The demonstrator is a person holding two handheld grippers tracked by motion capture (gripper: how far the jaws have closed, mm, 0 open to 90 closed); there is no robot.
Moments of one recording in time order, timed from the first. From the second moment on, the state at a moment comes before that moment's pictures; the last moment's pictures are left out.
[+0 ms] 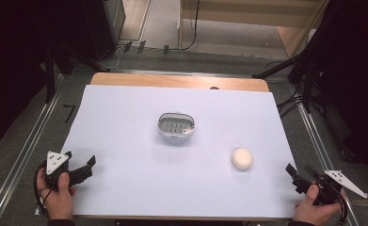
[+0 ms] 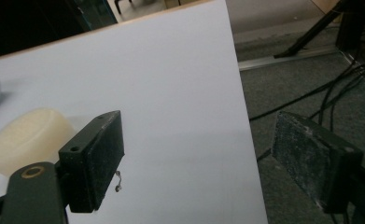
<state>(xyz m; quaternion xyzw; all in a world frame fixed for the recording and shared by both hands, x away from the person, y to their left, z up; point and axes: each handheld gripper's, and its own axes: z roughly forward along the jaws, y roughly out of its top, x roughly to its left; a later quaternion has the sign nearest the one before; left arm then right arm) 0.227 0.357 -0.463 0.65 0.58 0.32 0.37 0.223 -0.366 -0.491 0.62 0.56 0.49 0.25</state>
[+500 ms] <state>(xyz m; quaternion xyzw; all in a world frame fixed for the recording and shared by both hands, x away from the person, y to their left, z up) 0.227 0.357 -0.464 0.65 0.58 0.32 0.37 0.251 -0.345 -0.459 0.59 0.68 0.37 0.23</state>
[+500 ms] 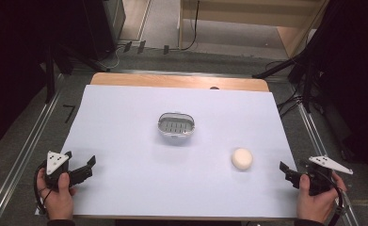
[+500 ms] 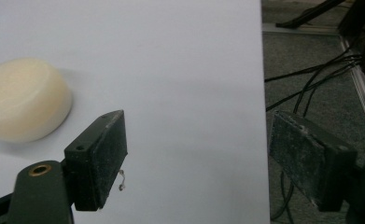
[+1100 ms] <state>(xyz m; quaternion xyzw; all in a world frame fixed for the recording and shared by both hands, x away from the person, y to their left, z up) 0.228 0.354 -0.464 0.66 0.57 0.32 0.36 0.294 -0.303 -0.435 0.53 0.80 0.27 0.07</state>
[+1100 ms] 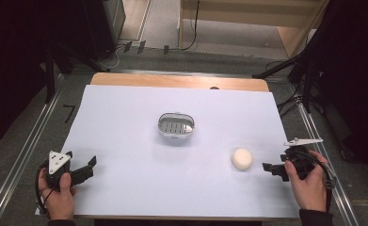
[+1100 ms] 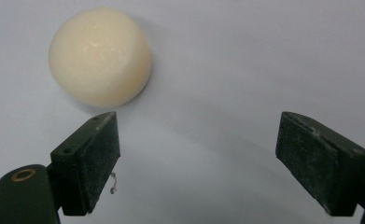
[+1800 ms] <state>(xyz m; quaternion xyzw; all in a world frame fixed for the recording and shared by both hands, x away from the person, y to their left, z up) 0.229 0.353 -0.464 0.67 0.57 0.32 0.36 0.313 -0.258 -0.430 0.48 0.84 0.23 0.04</state>
